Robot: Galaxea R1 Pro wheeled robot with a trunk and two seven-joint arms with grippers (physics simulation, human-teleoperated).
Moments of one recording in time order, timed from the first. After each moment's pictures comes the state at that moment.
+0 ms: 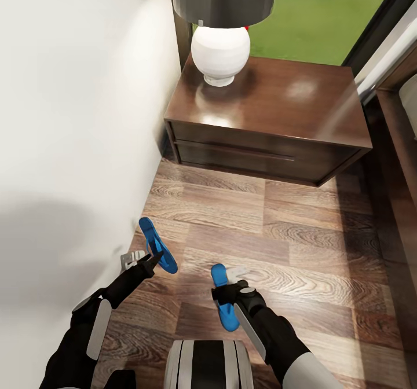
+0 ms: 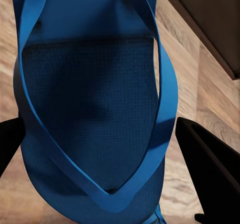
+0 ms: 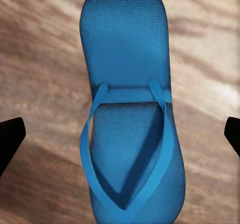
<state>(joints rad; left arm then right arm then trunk) -0.39 -0.09 0.31 -1.20 0.25 0.32 -0.68 -0.54 0.12 0.43 -0.90 -0.20 0.54 -0.17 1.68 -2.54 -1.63</state>
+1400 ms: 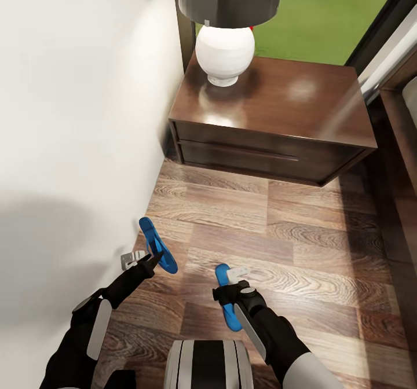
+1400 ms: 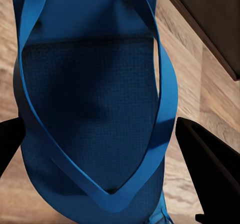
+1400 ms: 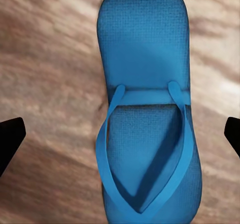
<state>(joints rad) -0.39 -0.09 0.31 -1.20 0.25 0.32 -0.67 -0.54 0.12 0.43 -0.90 -0.19 0.55 -0.18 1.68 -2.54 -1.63</state>
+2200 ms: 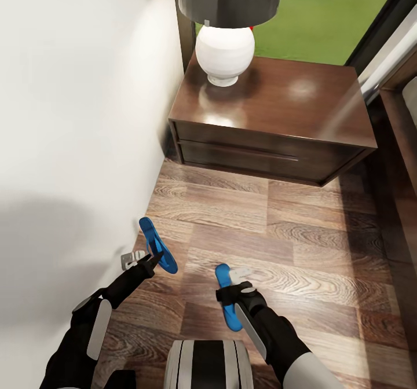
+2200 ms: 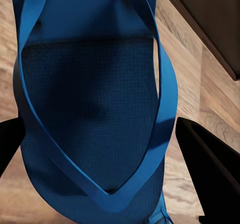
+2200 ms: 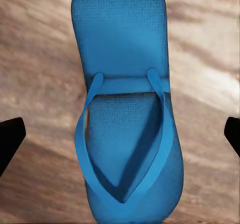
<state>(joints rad) -0.39 -0.09 0.31 -1.20 0.25 0.32 -0.67 -0.54 0.12 0.42 -0.90 -0.19 0.58 -0.22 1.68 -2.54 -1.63</state>
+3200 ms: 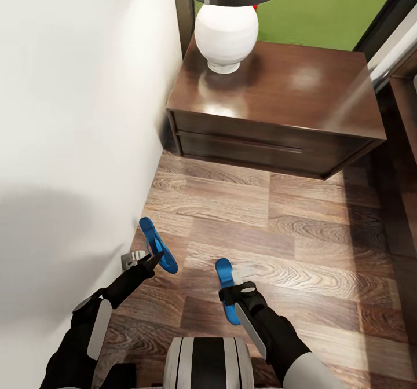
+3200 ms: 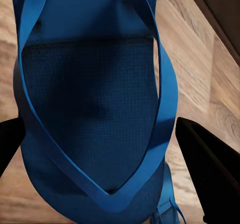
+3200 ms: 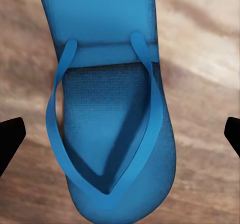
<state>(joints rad) -0.39 -0.10 0.31 -1.20 0.25 0.33 -0.67 -0.54 0.12 0.42 -0.90 -0.20 0.59 -0.29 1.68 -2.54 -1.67</state>
